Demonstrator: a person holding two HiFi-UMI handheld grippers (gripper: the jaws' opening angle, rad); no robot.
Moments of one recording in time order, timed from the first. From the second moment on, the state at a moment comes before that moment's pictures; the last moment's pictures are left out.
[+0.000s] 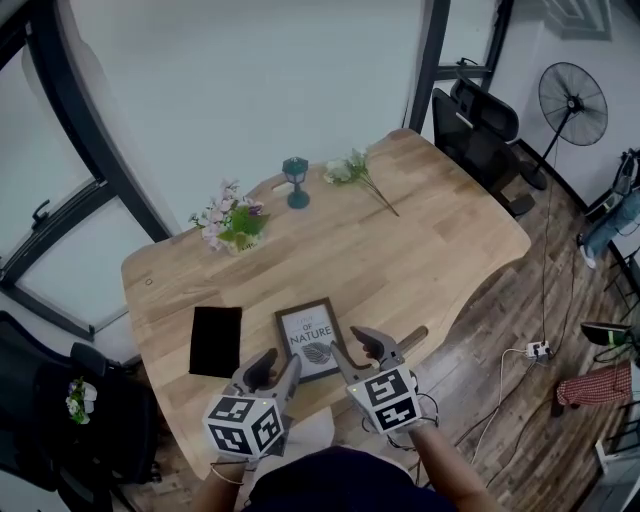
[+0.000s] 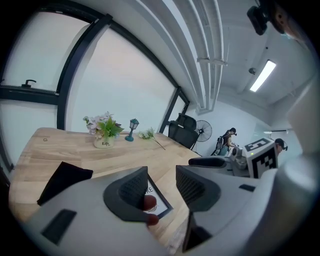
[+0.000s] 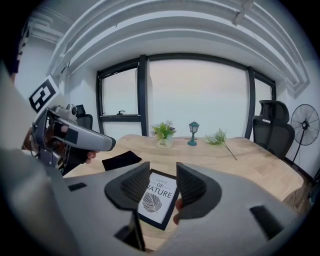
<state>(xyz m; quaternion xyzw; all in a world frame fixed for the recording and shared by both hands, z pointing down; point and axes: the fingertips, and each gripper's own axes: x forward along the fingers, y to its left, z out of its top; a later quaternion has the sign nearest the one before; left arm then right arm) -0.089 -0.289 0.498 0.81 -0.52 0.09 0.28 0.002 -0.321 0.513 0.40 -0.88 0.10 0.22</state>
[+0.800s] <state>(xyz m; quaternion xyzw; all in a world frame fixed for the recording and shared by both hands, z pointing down) -0.102 -0.317 0.574 0.79 -0.49 0.12 0.35 -0.005 -0.354 0.582 0.41 -0.86 0.14 0.28</state>
